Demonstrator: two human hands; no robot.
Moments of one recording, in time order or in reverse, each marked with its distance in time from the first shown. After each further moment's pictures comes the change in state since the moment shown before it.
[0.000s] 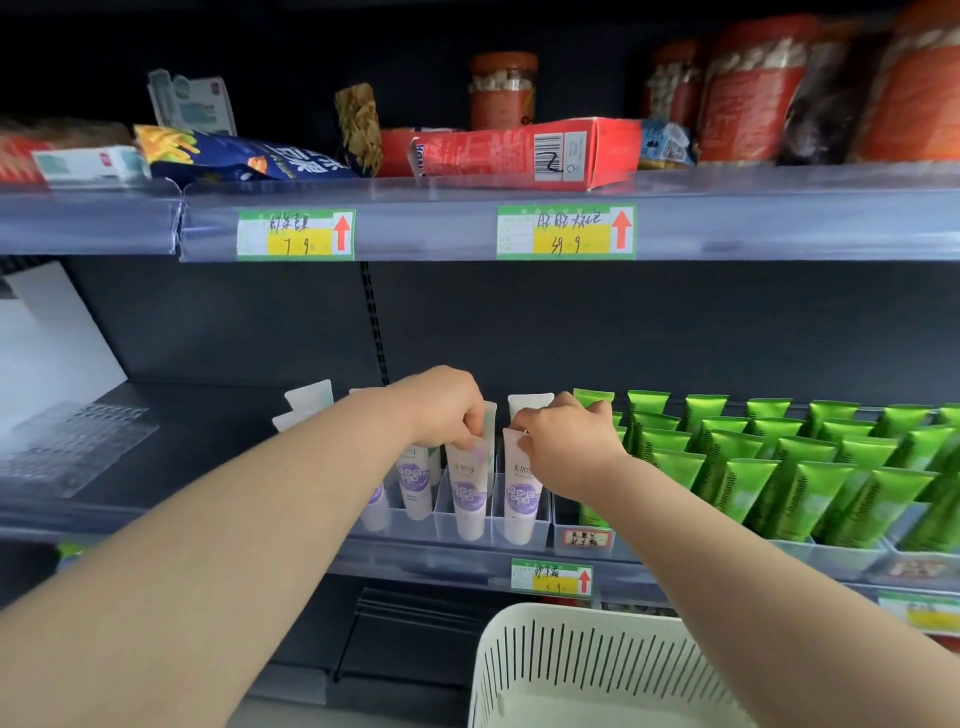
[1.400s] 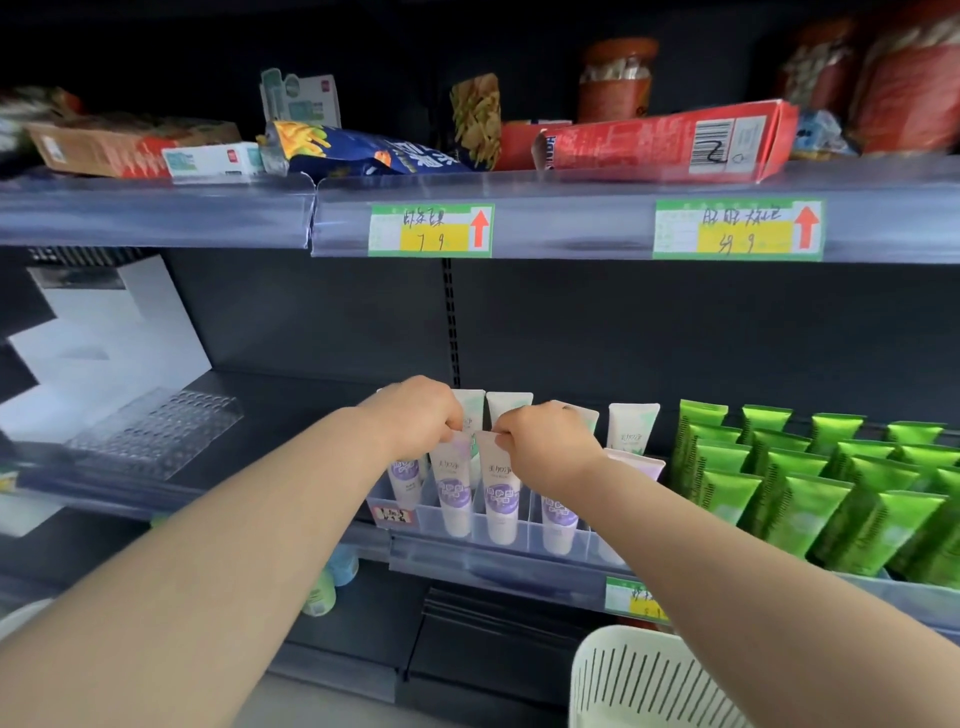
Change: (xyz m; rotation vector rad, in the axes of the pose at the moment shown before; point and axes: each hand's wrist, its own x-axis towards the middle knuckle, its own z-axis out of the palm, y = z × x) left_hand -0.047 -0.109 0.010 0.101 0.092 -0.174; right_hand 0.054 -0.101 0.014 0.160 0.025 -0.174
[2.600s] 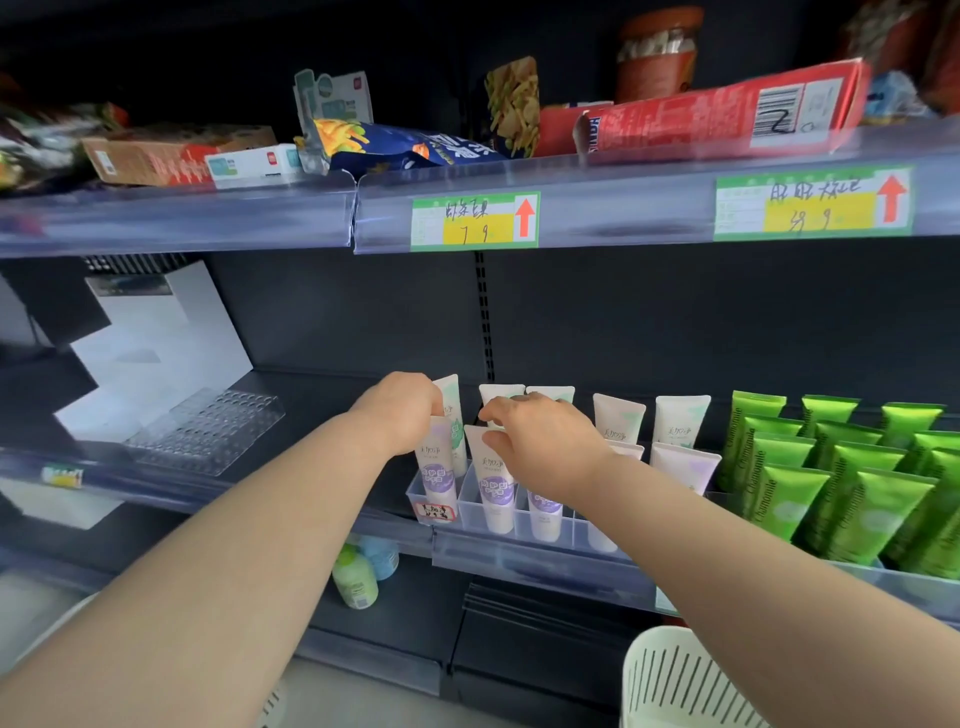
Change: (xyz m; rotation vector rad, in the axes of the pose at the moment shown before) left_hand -0.013 -0.042 0.006 -0.020 0.063 -0.267; right_hand 0.003 -0.039 -0.001 0.070 0.094 -0.157
